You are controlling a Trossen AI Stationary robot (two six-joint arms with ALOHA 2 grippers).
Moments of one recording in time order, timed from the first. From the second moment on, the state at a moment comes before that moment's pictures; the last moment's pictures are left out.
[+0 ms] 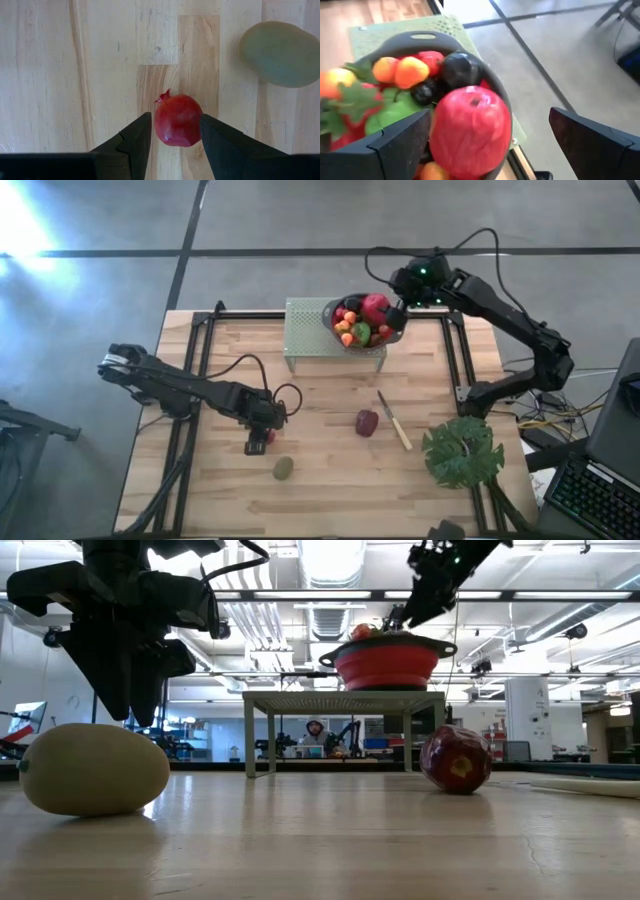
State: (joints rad) left arm -0.23 1.41 0.93 -0.78 0.03 -0.22; right arm -0.67 1.34 1.40 -0.72 -0.05 -0.28
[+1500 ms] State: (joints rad) left arm -0.23 1.41 0.93 -0.78 0.03 -0.22; right arm -0.02 1.39 1.38 -0.83 0.23 -0.54
